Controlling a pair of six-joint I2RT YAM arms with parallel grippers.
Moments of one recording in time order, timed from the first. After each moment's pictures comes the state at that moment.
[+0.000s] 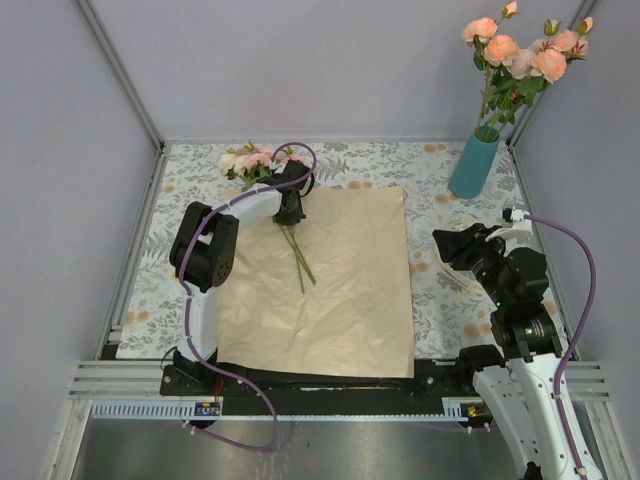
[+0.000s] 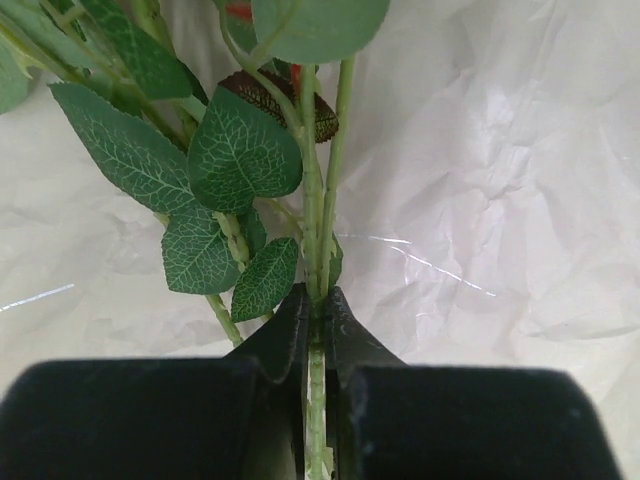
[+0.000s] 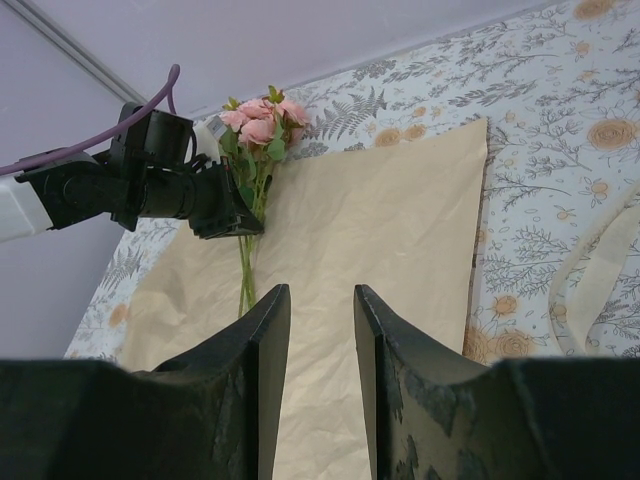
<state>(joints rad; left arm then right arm) -0.46 2.10 1.55 -0.55 -0.26 -0.60 0.15 0.47 0.66 -0.29 -0.20 0.52</state>
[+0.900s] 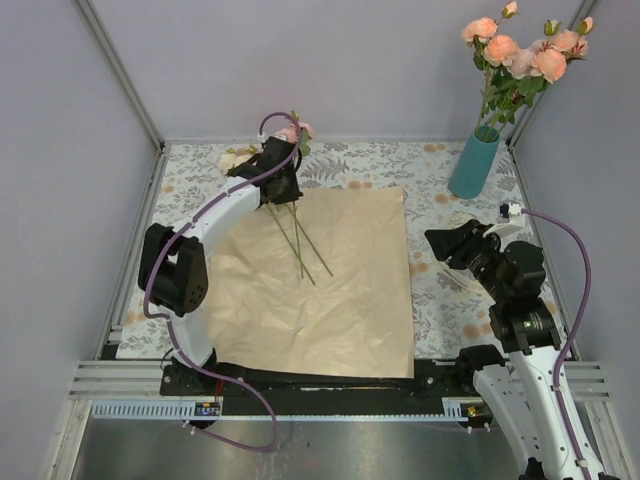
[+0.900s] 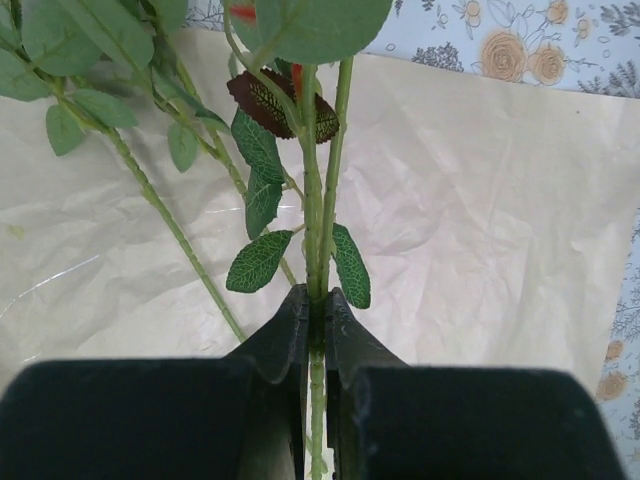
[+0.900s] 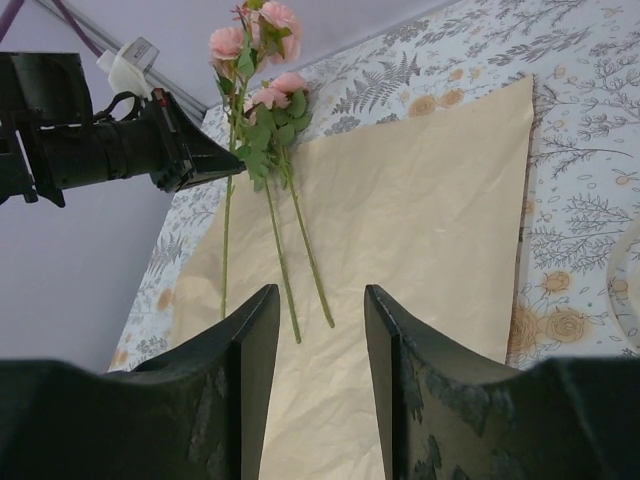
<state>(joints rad) -0.45 1.83 1.55 -0.56 -0.15 -0.57 0.15 0.52 0.68 -0.30 -0.25 0.61</state>
